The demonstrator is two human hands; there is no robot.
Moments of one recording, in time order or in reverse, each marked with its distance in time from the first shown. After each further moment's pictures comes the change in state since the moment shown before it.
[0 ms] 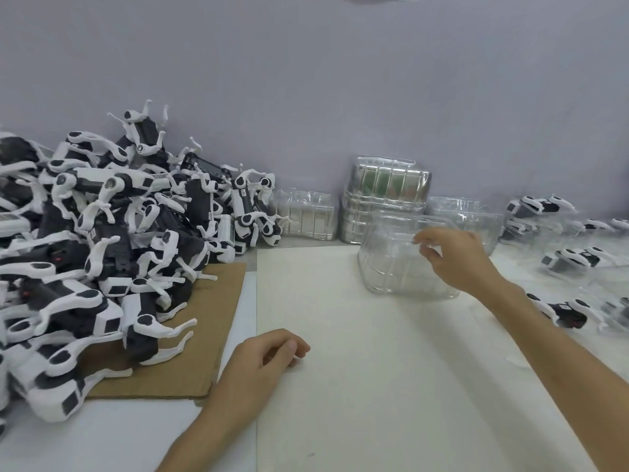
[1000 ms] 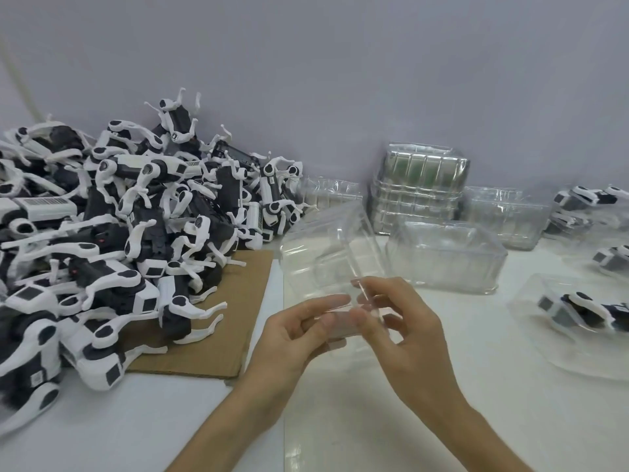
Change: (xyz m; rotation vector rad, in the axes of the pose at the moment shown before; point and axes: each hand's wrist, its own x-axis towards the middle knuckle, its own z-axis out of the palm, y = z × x) left_hand -0.009 0.031 0.006 -0.704 -0.026 0.009; right_hand -0.130 -0.151 0.039 0.971 0.141 -0.138
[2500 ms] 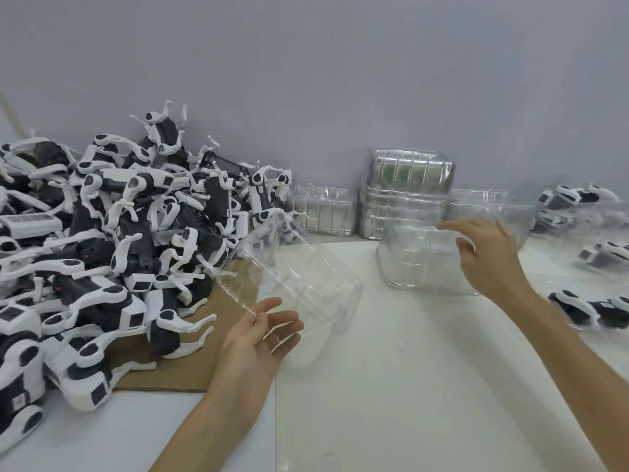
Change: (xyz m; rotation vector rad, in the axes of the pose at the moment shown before) left_hand 0.014 -0.012 -0.028 -0.331 0.344 -0.082; right_hand 0.111 0.081 -0.132 -0.861 0.054 0.034
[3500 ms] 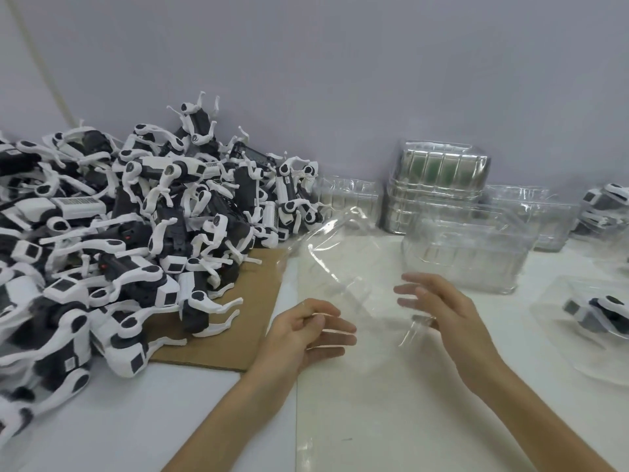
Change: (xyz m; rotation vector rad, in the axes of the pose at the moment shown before) left_hand -0.012 0.000 0.010 0.421 -0.211 -0.047; right_hand -0.091 -0.090 0.025 0.963 -0.299 0.426
